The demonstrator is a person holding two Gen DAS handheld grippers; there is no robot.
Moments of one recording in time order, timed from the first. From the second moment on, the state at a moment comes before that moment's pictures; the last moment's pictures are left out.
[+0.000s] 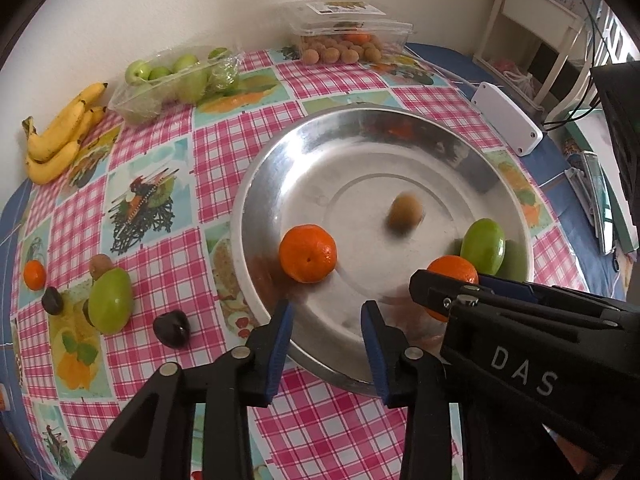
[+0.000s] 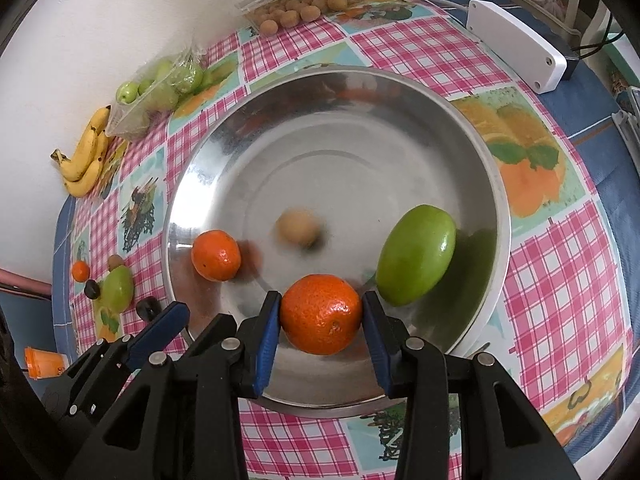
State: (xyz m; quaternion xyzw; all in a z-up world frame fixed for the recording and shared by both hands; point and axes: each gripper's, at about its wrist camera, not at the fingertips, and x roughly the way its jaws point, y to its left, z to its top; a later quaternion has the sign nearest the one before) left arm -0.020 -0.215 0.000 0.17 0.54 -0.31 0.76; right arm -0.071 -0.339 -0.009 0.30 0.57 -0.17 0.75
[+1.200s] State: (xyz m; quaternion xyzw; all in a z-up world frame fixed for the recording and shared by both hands) left arm 0.056 -0.086 0.010 0.00 0.59 -0.14 0.80; right arm -0.065 -0.314 0.020 0.25 0.55 -0.16 0.78
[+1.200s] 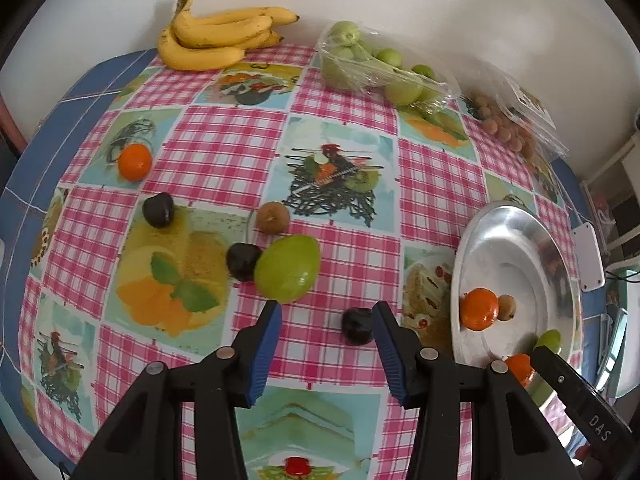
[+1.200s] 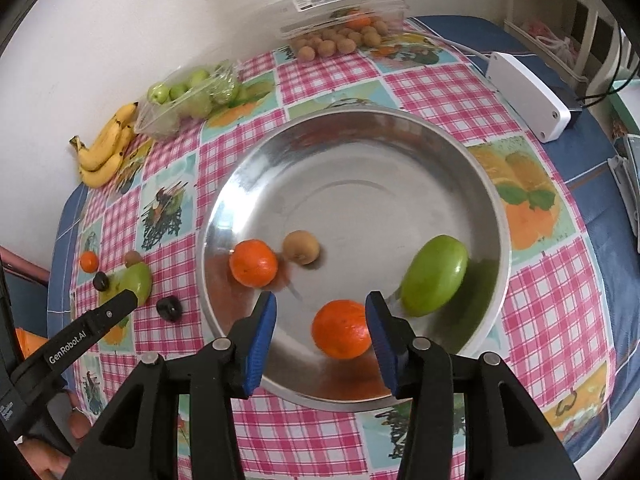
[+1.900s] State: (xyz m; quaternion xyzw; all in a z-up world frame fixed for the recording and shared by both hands) left arm 0.055 -0.083 0.005 0.01 0.59 -0.13 0.79; right arm -0.057 -0.291 0.018 0.20 0.56 -0.16 0.79
